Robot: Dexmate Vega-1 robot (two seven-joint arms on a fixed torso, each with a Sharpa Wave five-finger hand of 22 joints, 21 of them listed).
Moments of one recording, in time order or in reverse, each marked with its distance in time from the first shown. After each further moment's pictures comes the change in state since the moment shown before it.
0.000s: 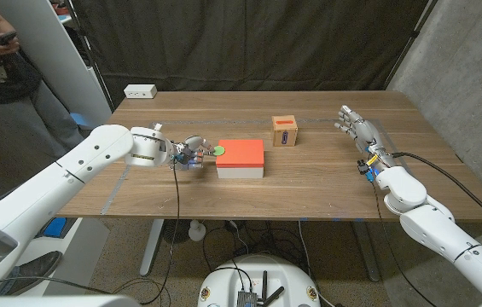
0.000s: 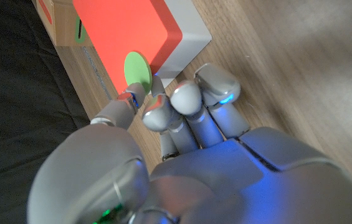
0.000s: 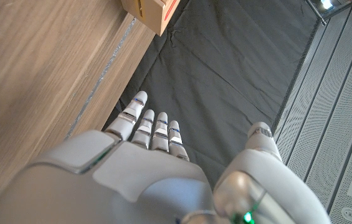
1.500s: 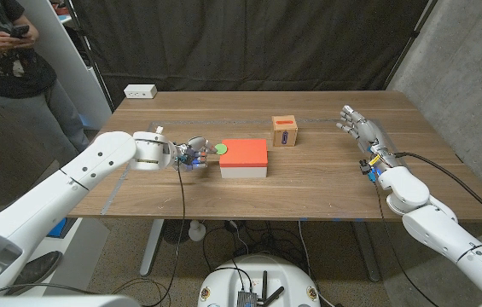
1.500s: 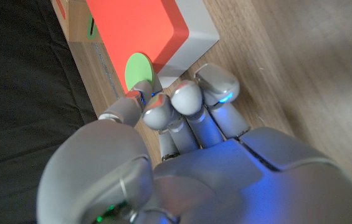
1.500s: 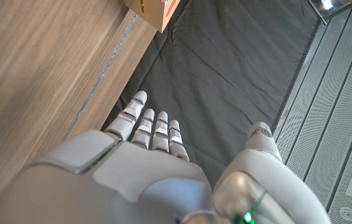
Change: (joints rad) left arm 0.042 -0.029 -0.018 -0.006 -0.003 -0.080 0.019; left_hand 0.082 0.142 0.026 -0.012 0.003 0.092 -0.053 0.100 0.074 -0.017 0.015 0.000 0.010 0.000 0.000 0.000 0.020 -0.011 0.011 0.009 -0.002; right arm -0.005 -0.009 0.009 0.002 0.002 0.008 0.004; right_hand 0.000 0.000 0.000 0.000 0.000 0.005 -0.005 0.000 0.000 0.009 -0.002 0.000 0.000 0.009 -0.002 0.000 0.000 -0.004 0.004 0.000 0.000
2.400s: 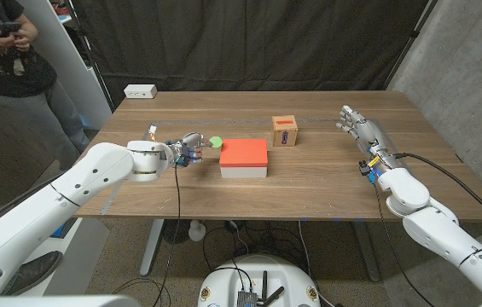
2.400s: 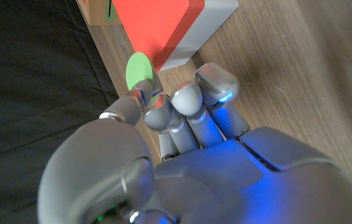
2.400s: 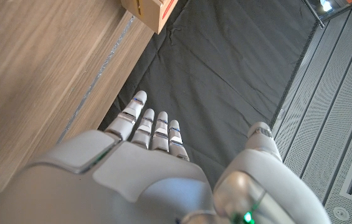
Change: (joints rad) left arm 0.129 0.048 -0.050 -0.120 0.160 -0.169 -0.008; left_hand 0.025 -0.001 -0.014 0.005 0.001 0.000 0.000 0.001 0.008 0.002 0.008 0.000 0.008 0.000 0.000 0.000 0.009 -0.009 0.002 0.005 0.003; right arm -0.039 -0.004 0.013 -0.054 -0.024 -0.013 -0.035; right_hand 0.000 0.000 0.000 0.000 0.000 0.000 0.000 0.000 0.000 0.000 0.000 0.000 0.000 0.000 0.000 0.000 0.000 0.000 0.000 0.000 0.000
